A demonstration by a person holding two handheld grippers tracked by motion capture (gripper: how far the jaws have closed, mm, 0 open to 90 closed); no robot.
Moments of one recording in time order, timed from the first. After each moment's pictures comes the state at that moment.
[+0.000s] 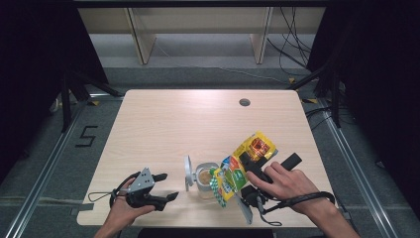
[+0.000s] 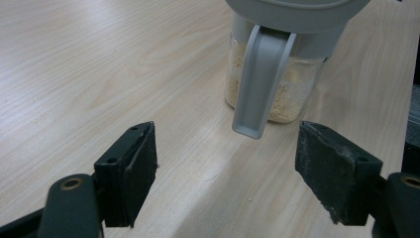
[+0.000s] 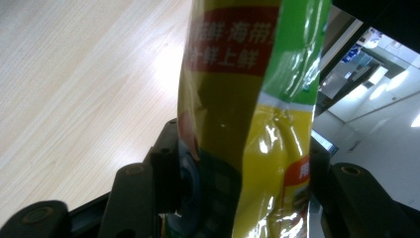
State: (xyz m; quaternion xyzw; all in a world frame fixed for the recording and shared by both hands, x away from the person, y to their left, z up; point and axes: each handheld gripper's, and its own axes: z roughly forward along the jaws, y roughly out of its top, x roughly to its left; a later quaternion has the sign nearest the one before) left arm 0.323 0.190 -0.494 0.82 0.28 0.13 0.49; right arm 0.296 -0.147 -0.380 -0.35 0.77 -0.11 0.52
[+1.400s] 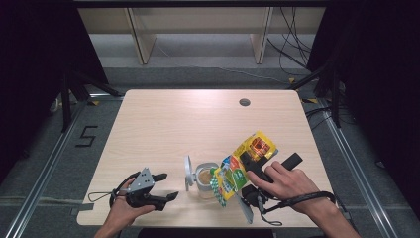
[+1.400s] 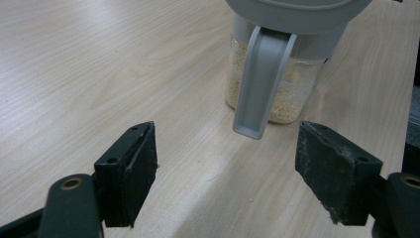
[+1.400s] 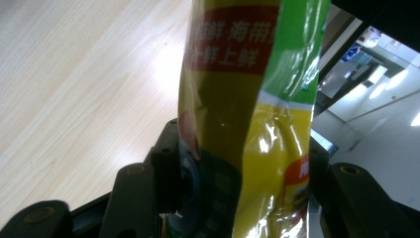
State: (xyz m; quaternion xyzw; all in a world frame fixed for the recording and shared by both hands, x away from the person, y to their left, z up) left arm 0.324 0.190 -0.494 0.82 0.27 0.14 0.49; right arm 0.297 -0.149 -0.380 -0.35 0.77 -0.11 0.52
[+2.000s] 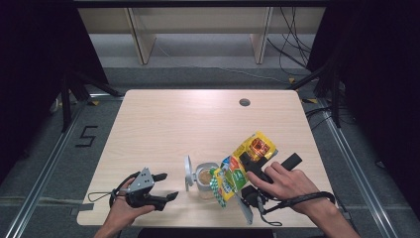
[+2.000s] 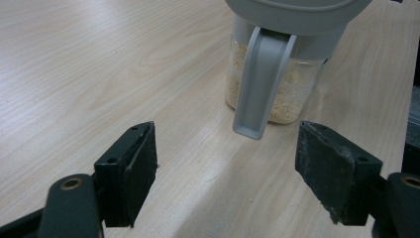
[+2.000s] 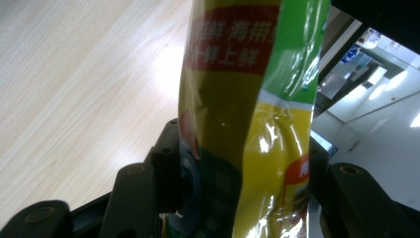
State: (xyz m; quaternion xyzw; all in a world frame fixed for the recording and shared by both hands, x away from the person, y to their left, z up) left arm 0.323 0.191 -0.493 0.82 0.27 0.14 0.49; right arm 0.296 -0.148 -0.380 -0.35 0.77 -0.11 0.52
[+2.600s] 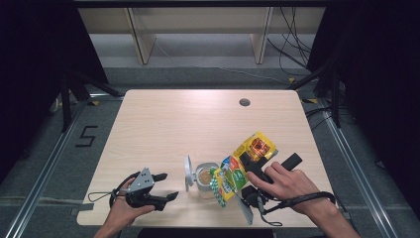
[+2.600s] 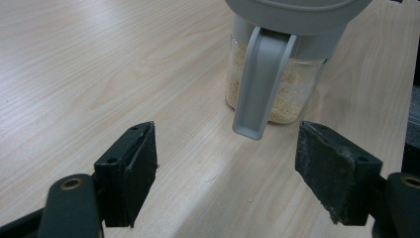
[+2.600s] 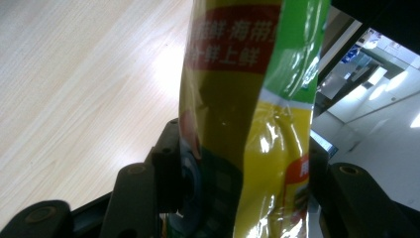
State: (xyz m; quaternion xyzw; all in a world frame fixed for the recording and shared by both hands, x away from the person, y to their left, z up) left arm 0.324 0.190 -0.493 0.82 0.27 0.14 0.49; right arm 0.296 -0.148 -0.379 -0.35 0.77 -0.11 0.51
